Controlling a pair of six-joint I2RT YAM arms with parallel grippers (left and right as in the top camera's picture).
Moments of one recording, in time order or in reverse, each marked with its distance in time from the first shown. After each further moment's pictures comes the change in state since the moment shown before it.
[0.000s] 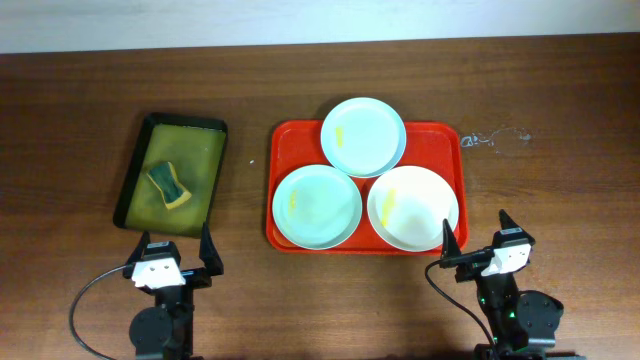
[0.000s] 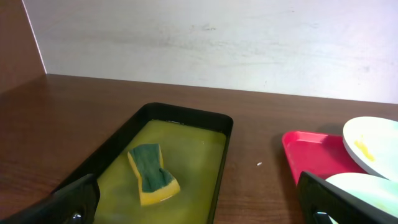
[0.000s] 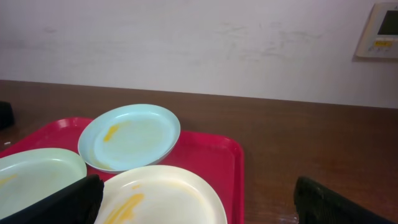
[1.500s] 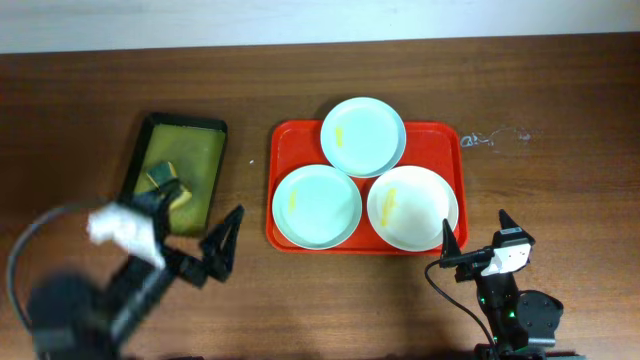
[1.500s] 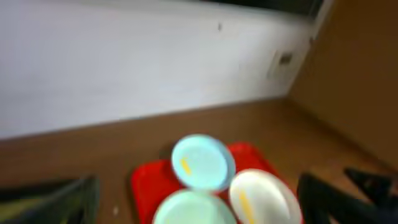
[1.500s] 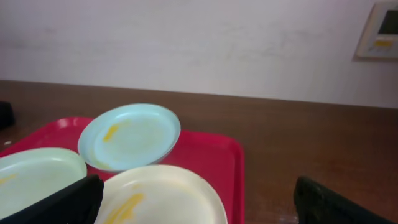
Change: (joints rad) left arm 0.005 0.607 0.974 -0.468 0.628 -0.029; right arm 0.000 0.002 0.000 0.000 0.000 0.000
